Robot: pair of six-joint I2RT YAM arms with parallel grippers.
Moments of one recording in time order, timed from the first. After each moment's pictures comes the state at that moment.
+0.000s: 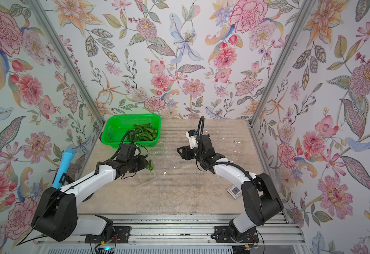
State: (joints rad) left arm -0.36 1.39 0.87 -0.35 0.13 -0.66; right arm 0.51 1.55 1.00 0.07 -0.34 0.33
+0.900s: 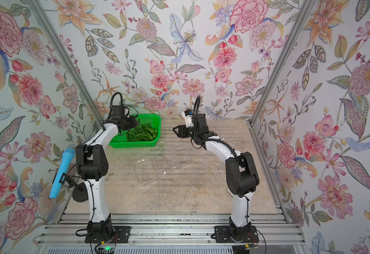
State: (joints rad) left arm -0.02 2.25 1.95 -0.44 0.17 -0.39; right arm 0.44 1.93 1.52 -0.04 -0.44 0.31
